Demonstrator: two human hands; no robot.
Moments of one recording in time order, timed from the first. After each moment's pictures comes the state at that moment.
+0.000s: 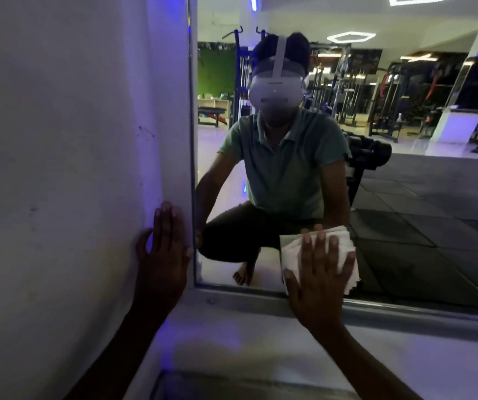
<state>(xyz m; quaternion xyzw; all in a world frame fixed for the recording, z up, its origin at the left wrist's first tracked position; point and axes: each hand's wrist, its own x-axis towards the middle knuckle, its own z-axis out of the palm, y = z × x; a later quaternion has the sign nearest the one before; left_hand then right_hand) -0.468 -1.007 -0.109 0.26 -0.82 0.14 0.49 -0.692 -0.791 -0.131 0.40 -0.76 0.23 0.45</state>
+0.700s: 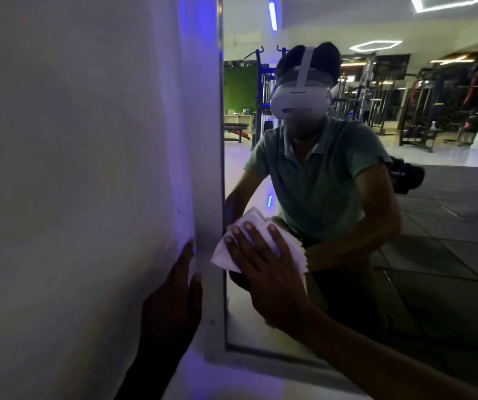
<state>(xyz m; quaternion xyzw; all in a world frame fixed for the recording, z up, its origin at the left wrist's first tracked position) -0.421 -0.972 0.020 0.27 -0.80 0.00 0.54 -0.618 -0.883 0.046 0.64 -0.58 0.16 0.48</state>
